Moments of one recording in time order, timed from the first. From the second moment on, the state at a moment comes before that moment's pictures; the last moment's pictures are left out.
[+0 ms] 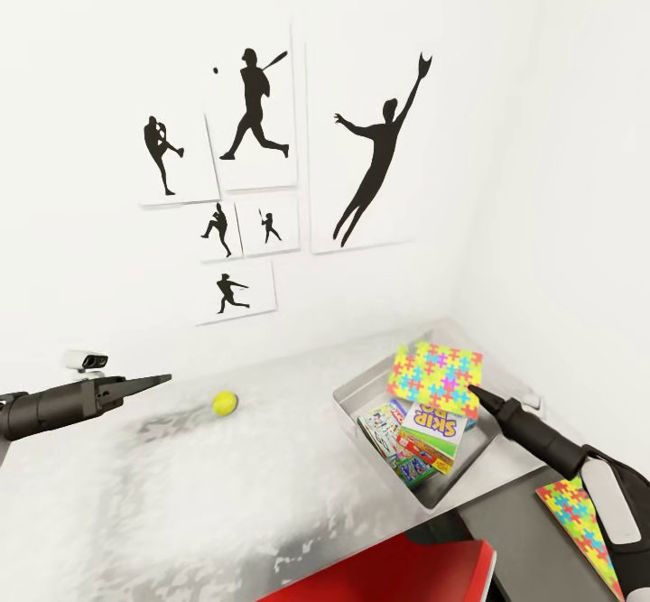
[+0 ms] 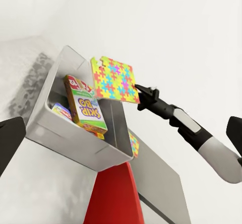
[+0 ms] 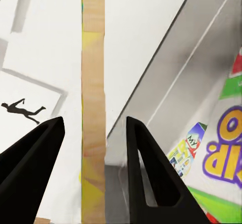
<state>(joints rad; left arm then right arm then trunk) -0.51 0.45 0.31 -1.28 0.26 0.94 -1.57 -0.43 -0.25 -0.39 -1.05 -0.72 0.73 0.71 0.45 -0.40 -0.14</state>
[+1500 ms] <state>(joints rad) -0.51 0.45 0.31 -1.28 0.26 0.94 -1.57 -0.58 -0.27 -0.39 -0.91 -0.73 0.80 0.47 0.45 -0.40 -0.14</state>
